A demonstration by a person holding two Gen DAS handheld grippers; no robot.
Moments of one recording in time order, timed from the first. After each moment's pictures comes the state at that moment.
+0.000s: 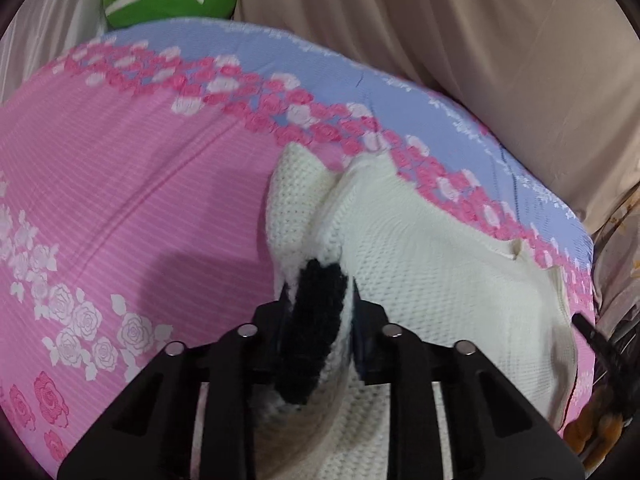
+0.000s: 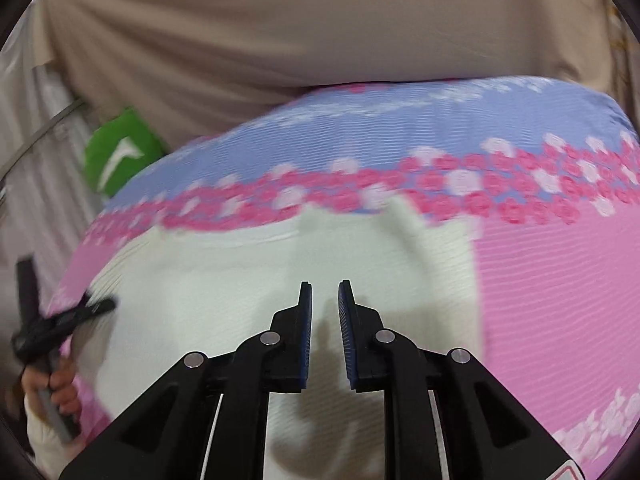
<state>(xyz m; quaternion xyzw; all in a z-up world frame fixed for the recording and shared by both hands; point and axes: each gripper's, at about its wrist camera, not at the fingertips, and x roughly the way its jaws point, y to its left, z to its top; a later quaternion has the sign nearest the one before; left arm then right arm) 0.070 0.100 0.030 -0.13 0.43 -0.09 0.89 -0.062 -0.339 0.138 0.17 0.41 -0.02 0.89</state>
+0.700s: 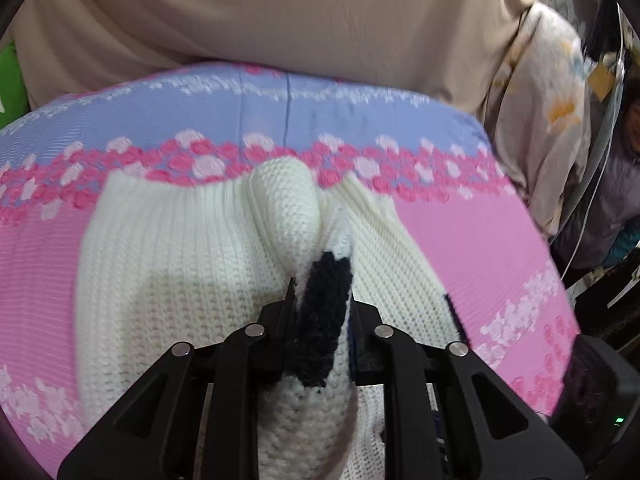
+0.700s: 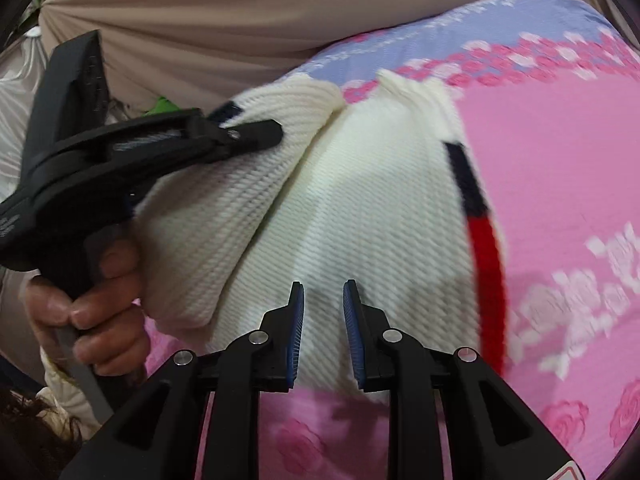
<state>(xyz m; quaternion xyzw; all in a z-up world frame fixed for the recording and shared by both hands) 0.016 -0.172 0.045 0.02 0.42 -0.29 0.86 -0.168 -0.363 0.090 0.29 0.42 0.00 0.86</state>
